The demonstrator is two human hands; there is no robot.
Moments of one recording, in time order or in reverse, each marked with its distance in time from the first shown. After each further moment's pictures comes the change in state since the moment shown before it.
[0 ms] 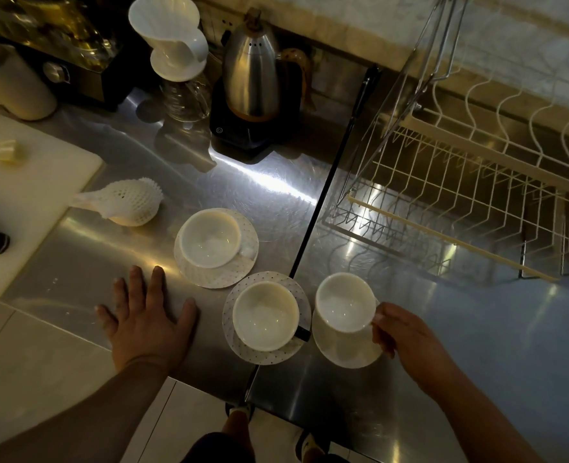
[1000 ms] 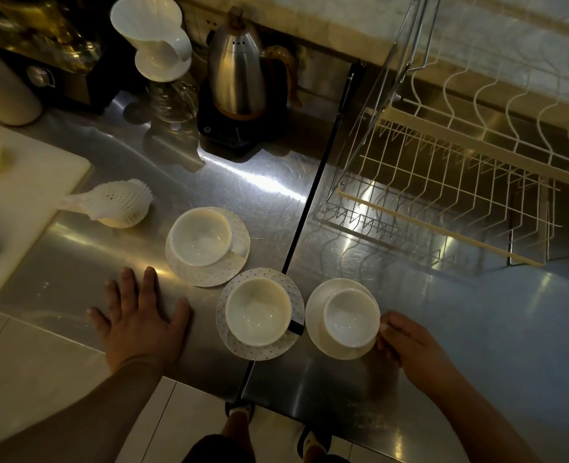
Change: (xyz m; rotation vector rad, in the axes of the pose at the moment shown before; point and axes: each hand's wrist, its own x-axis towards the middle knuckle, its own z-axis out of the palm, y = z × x) left_hand -0.002 0.001 -0.002 -0.018 -0.003 0.007; right_hand -0.017 0.034 -0.009 0.005 0.021 0.028
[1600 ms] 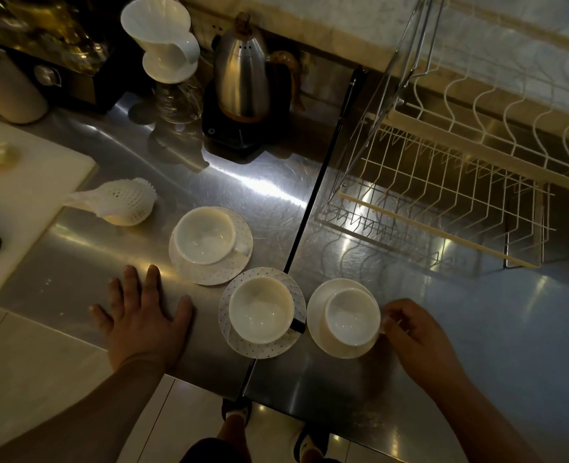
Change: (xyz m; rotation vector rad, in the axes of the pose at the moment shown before) left_hand 0.001 -0.002 0.001 -0.013 0.001 -0.001; right_hand -0.007 -0.013 0.002 -0.273 0.269 -0.164
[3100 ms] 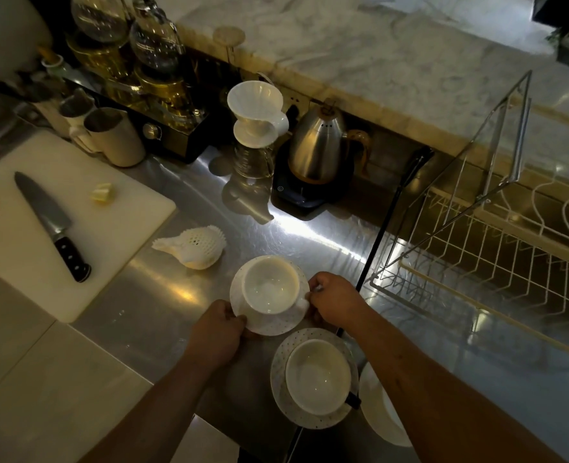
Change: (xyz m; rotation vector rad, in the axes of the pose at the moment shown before) left_hand 0.053 0.048 -0.077 -0.746 -0.458 -0.306; right_hand 0.149 -0.187 0.140 -0.176 -0.392 -0.044
